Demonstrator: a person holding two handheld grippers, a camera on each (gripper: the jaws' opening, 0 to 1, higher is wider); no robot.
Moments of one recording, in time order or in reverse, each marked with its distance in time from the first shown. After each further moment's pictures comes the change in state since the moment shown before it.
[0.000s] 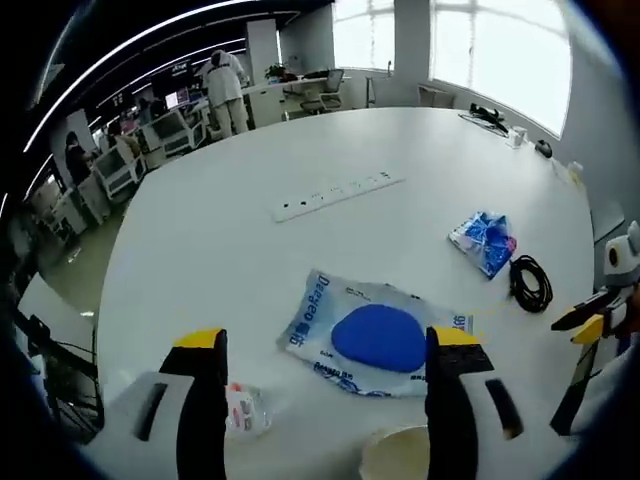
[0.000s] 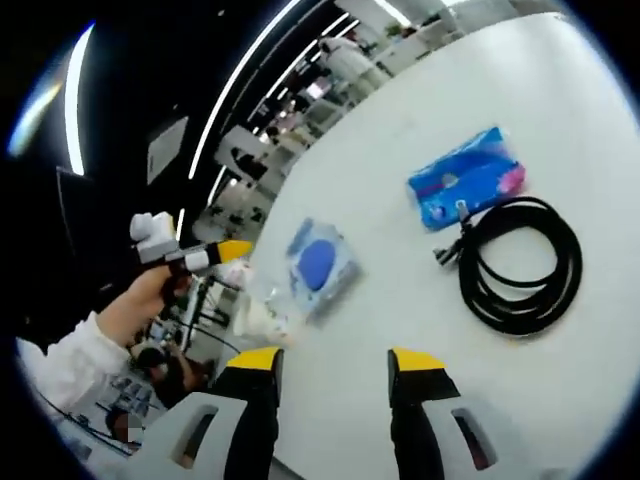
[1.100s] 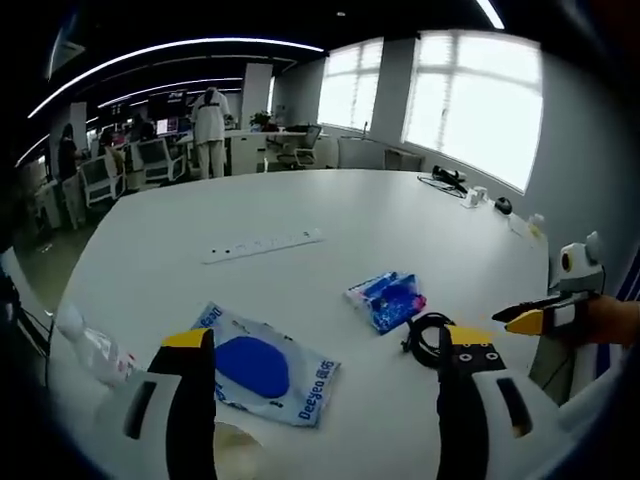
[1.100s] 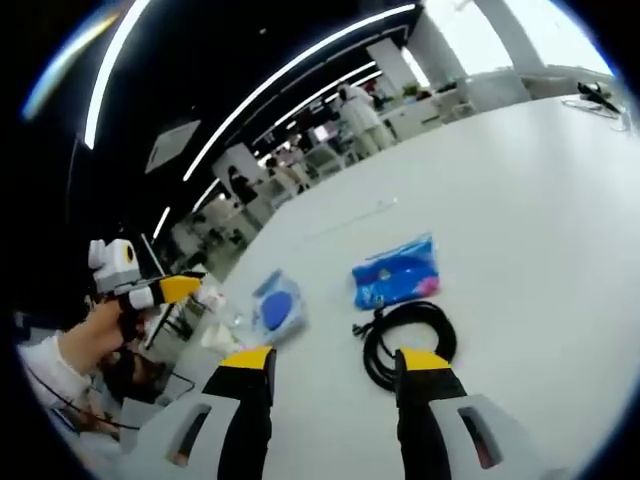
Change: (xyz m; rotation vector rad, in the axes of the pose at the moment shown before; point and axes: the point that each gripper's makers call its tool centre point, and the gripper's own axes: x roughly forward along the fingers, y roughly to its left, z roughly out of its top) left arm -0.063 -0.122 0.021 -0.077 -0.268 -0.130; right arm -0.099 -0.037 0.046 -0.238 -0.187 -0.122
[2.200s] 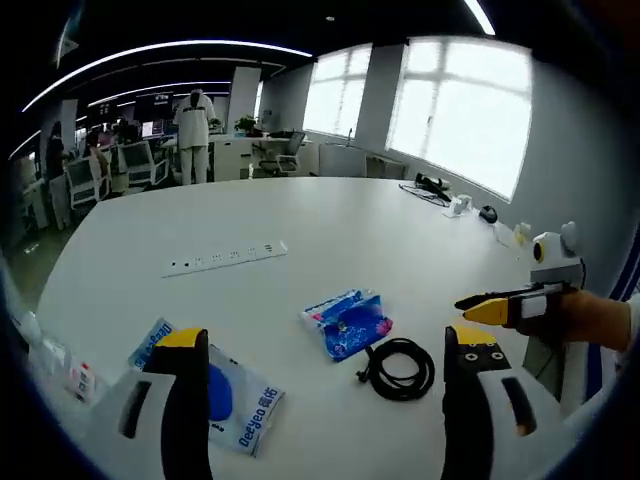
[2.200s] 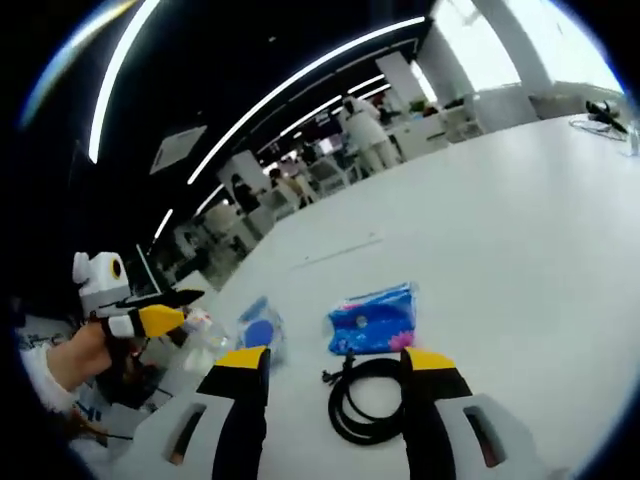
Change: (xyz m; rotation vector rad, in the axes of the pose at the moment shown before) left arm 0.017 -0.067 0.018 -0.019 -0.056 -0.068; right arm -0.005 -0.035 0.063 -0.072 -0.067 -0.013
